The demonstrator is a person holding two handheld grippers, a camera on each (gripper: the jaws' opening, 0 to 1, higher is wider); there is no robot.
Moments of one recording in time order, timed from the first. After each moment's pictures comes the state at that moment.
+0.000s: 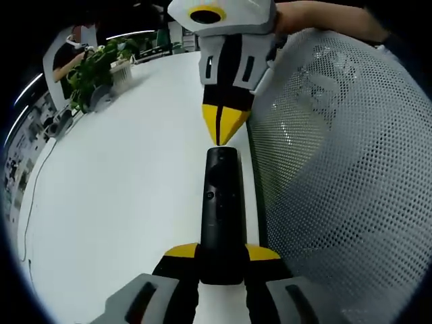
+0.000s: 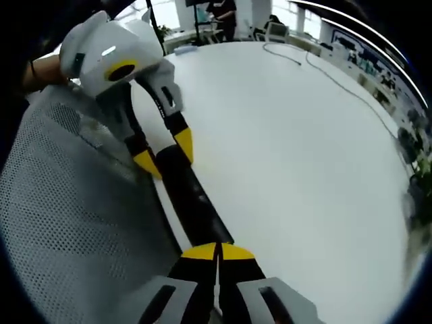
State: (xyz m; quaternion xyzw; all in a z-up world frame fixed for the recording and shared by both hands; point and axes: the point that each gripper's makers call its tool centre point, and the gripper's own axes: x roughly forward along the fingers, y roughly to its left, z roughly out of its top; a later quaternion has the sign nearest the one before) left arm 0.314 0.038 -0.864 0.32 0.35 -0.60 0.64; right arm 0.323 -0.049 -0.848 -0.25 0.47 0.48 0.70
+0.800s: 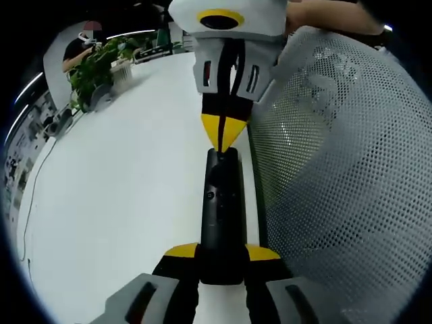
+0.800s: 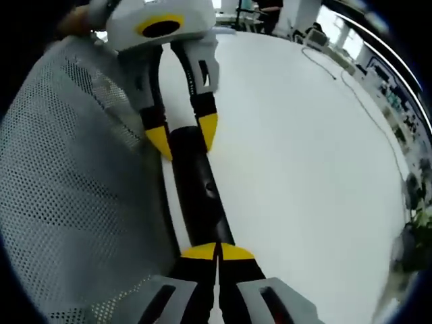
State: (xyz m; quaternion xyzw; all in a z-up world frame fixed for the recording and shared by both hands) left arm 0.314 0.038 -0.863 0.32 0.35 -0.60 0.64; right arm 0.322 -0.050 -0.855 -0.32 0.45 0.51 0.66
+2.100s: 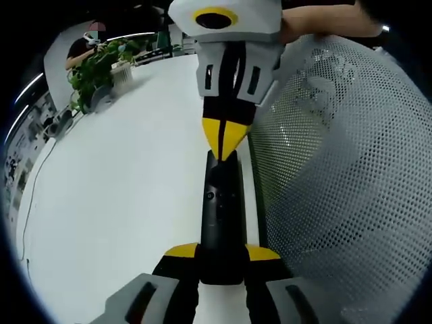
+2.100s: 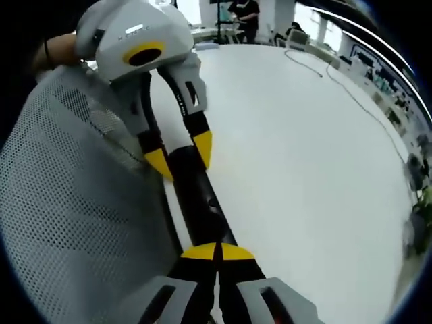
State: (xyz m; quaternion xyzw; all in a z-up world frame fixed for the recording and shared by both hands) left arm 0.315 0.039 -0.864 0.31 0.35 -0.61 0.64; right arm 0.319 -0.030 -0.851 -0.30 0.43 0.52 0.67
